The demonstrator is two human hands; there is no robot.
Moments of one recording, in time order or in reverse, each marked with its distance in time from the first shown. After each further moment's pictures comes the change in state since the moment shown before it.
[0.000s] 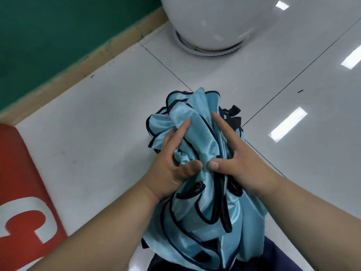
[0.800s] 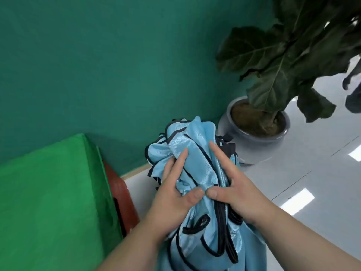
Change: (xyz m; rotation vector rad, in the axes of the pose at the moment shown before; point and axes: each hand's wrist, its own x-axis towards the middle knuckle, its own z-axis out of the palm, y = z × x) left_hand -0.214 0.458 -0.266 -0.058 0.353 0.139; right_hand -0.055 -0.554 0.168 -0.053 -0.148 -0.152
